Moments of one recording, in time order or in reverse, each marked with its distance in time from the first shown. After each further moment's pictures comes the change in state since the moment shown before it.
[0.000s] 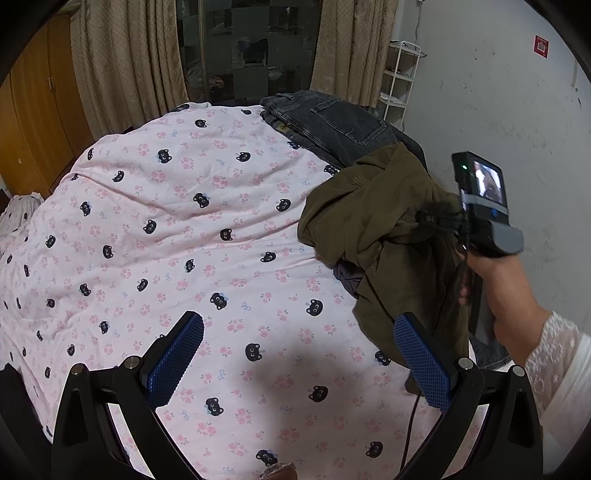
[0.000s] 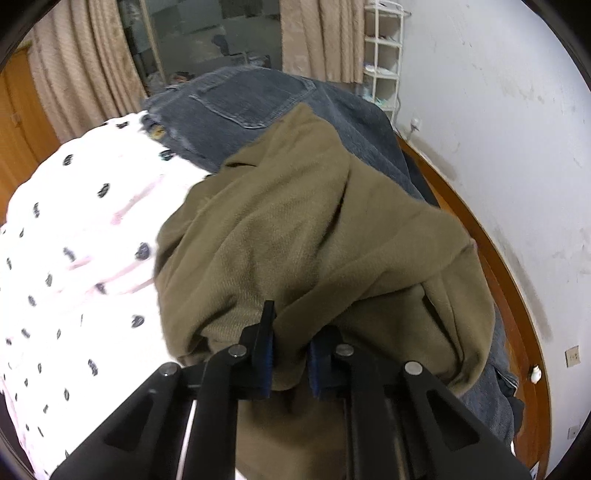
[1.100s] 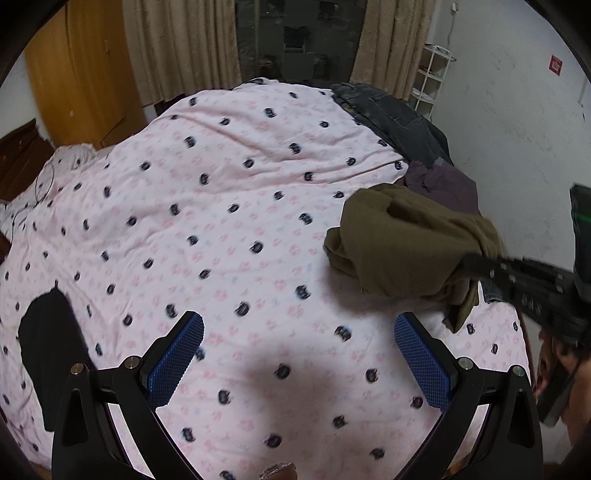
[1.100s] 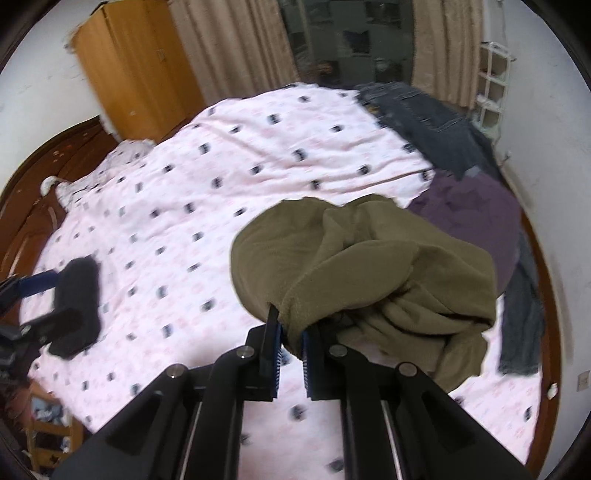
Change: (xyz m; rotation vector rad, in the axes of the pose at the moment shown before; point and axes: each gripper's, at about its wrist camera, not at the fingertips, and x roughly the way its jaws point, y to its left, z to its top) left arm -0.164 0.135 -0.131 -0.083 0.085 0.054; right arm -0.302 0.185 -0.209 -0.276 0.056 0.339
